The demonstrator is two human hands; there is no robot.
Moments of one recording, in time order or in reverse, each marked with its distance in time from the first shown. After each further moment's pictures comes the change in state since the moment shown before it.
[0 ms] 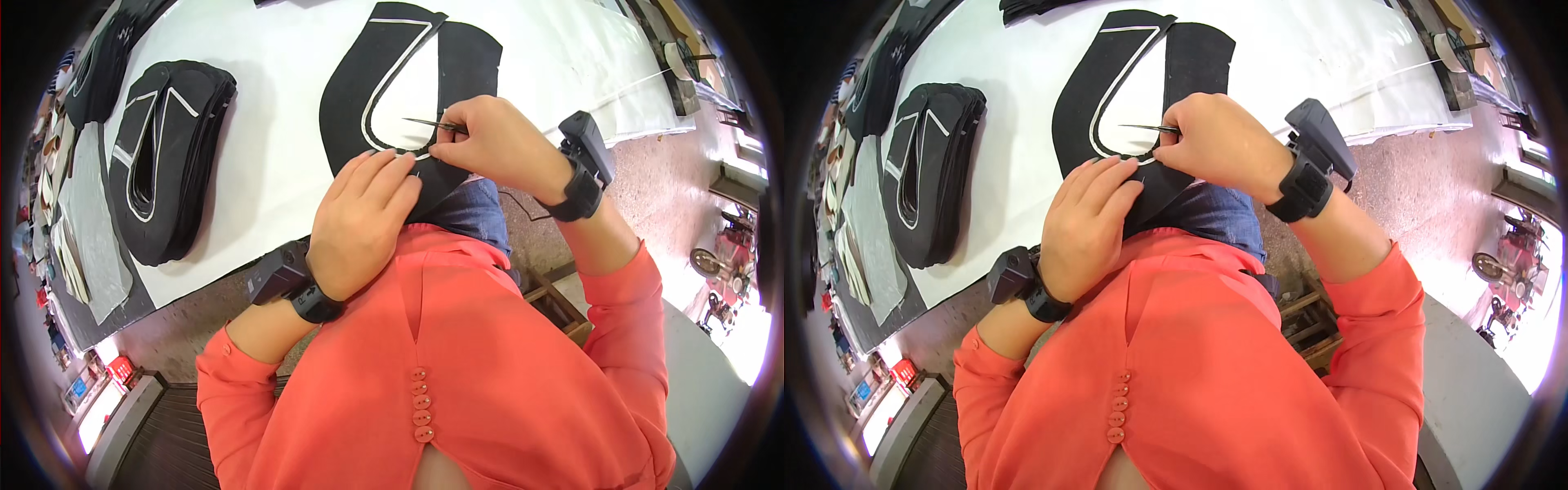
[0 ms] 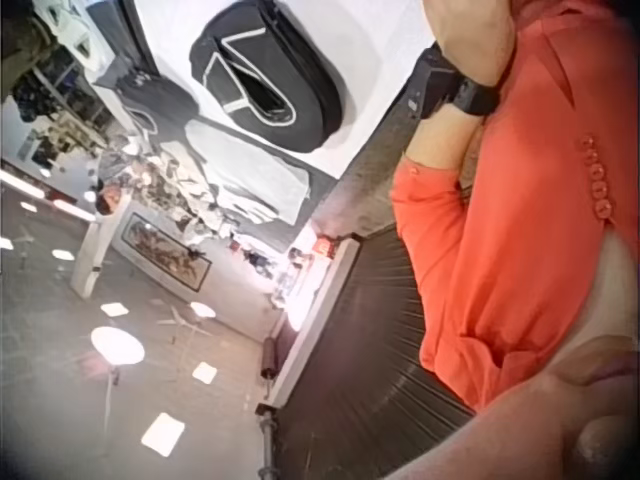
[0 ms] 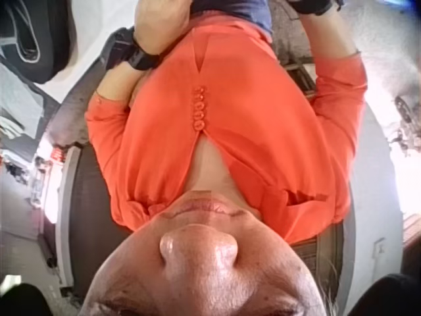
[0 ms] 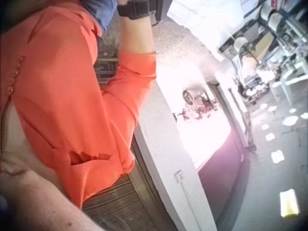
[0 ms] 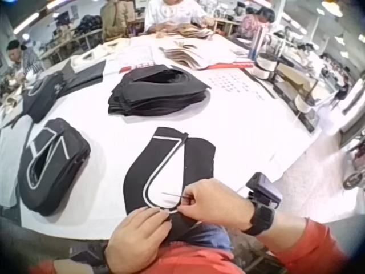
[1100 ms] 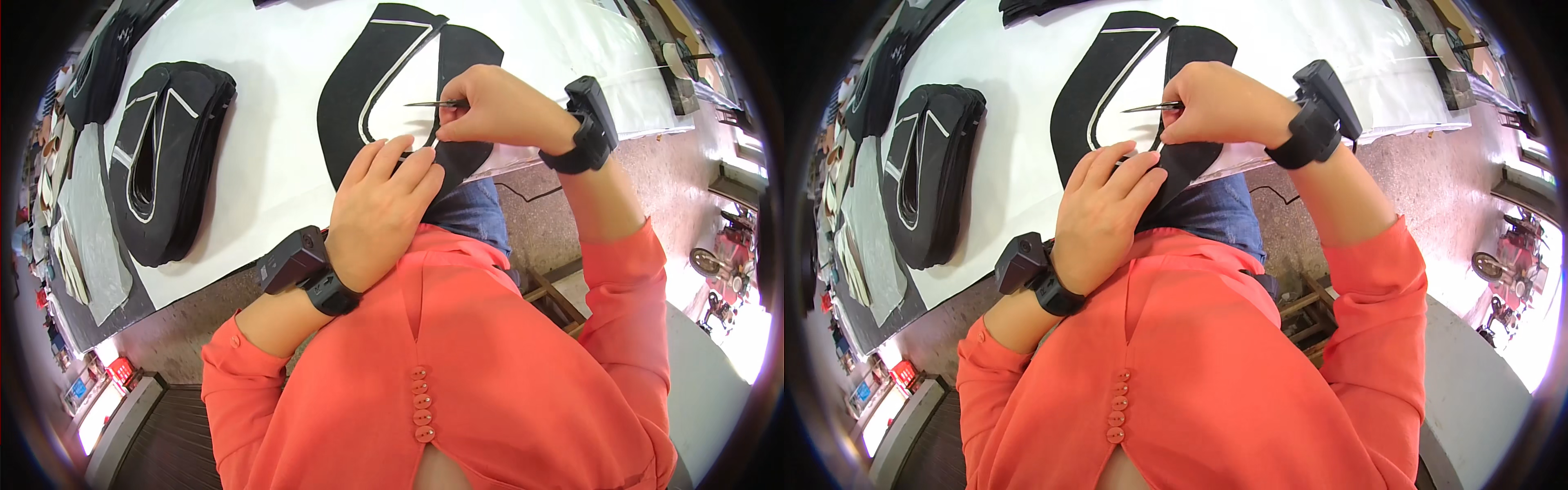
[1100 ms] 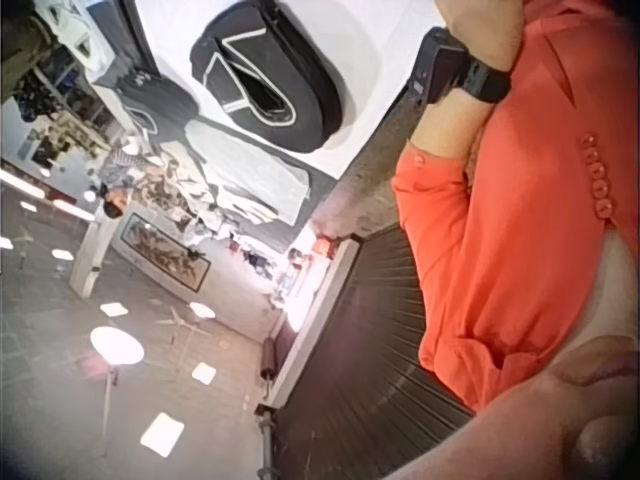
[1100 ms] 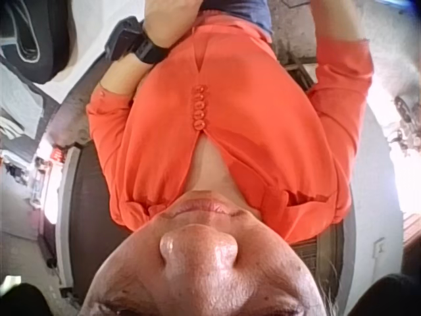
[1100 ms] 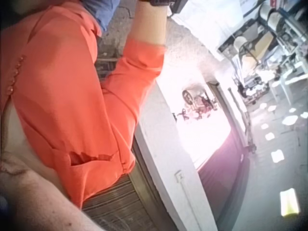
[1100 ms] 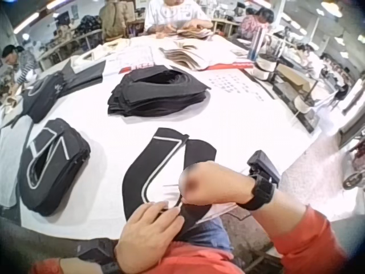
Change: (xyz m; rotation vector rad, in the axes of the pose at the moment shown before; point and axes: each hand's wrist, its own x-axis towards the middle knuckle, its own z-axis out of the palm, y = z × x) left_hand 0.020 0.010 0.004 -0.057 0.003 0.037; right_hand 0.030 0.013 -0.030 -0.106 -0.118 -0.156
